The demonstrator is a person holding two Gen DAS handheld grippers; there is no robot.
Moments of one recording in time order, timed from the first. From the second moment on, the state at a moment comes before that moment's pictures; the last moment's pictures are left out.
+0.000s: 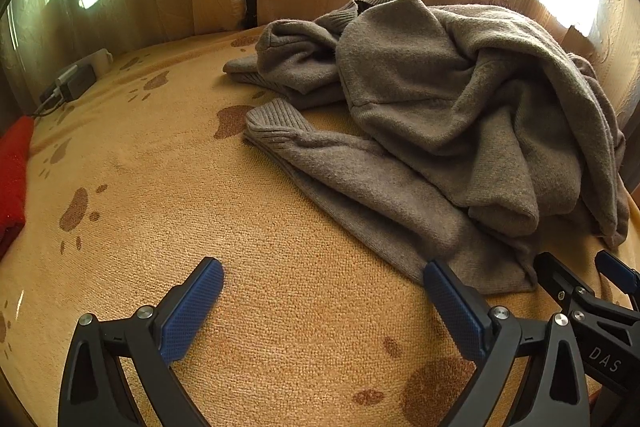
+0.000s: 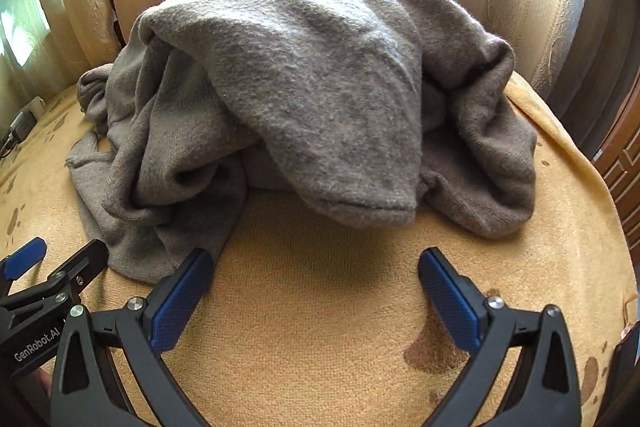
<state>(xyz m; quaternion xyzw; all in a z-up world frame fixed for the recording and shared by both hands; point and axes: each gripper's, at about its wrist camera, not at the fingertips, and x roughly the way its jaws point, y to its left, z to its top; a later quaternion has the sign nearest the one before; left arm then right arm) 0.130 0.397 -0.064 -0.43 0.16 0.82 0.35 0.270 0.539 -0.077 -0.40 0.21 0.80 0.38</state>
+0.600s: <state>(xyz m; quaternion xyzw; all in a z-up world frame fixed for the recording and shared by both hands) 0.129 0.396 -0.064 -0.43 0.16 0.82 0.35 0.273 0.539 -0.075 -0.40 0.21 0.81 0.38</state>
